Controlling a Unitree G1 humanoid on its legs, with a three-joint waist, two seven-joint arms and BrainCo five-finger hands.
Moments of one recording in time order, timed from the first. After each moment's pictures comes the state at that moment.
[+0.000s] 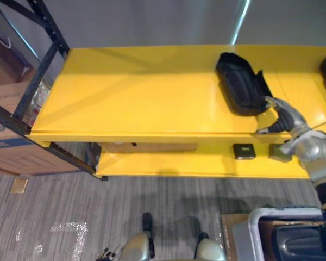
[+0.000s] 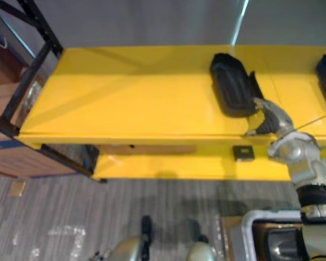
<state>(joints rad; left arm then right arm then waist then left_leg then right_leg) 0.31 0.11 0.12 0.84 -0.39 -0.04 -0.09 -0.53 -0.83 0.07 0.58 -0.43 -0.26 0.04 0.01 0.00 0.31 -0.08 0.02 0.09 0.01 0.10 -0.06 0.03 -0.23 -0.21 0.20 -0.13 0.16</state>
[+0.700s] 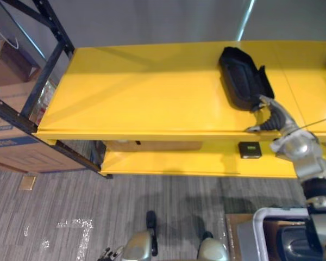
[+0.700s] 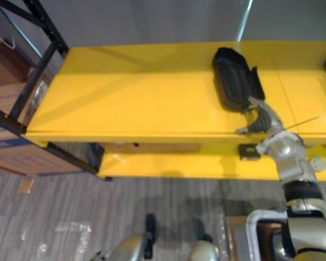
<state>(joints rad) 0.31 0.11 0.11 0.84 -0.39 -0.05 -0.09 -0.59 -0.71 0.04 0.65 -0.41 -0.24 0.01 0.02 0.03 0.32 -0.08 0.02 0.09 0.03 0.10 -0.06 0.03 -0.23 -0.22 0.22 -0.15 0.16</state>
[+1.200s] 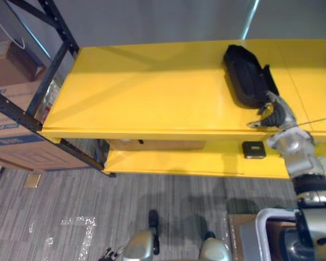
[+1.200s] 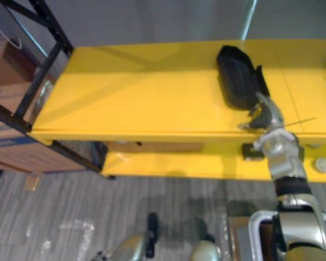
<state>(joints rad) 0.31 0.11 0.09 0.84 -0.39 -0.04 -0.08 -0.64 -0.66 0.02 0.69 -0.48 -0.05 -0.11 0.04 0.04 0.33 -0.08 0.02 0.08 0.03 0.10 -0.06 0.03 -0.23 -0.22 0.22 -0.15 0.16</state>
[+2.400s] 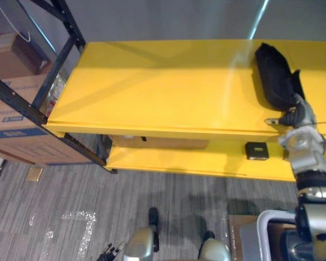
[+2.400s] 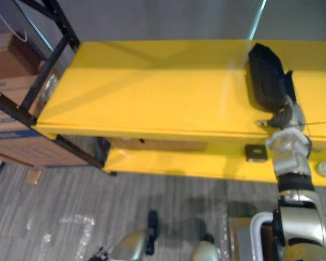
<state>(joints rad) 0.28 0.10 0.09 0.83 -0.39 -0.03 -0.06 -0.68 -0.66 -0.09 0.75 -0.49 0.16 -0.18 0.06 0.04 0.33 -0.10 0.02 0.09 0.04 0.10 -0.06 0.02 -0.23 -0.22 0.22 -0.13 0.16</state>
